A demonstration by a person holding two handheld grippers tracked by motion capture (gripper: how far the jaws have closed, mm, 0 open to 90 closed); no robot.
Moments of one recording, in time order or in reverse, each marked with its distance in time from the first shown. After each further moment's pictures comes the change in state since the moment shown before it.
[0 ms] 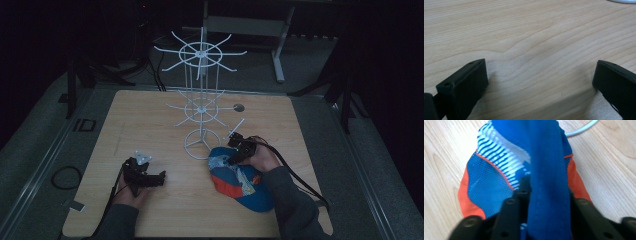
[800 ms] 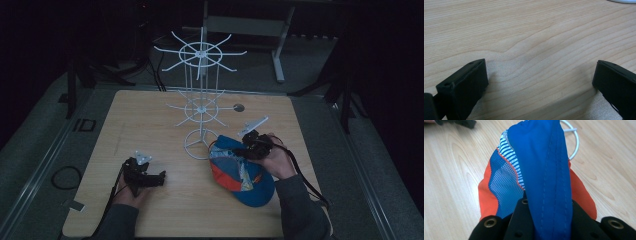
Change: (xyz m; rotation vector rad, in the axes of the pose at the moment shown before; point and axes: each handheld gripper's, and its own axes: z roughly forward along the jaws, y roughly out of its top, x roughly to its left) left arm 0.000 0.000 0.000 -0.002 0.001 0.000; right arm 0.024 -0.026 -0.070 -0.300 -0.069 -0.038
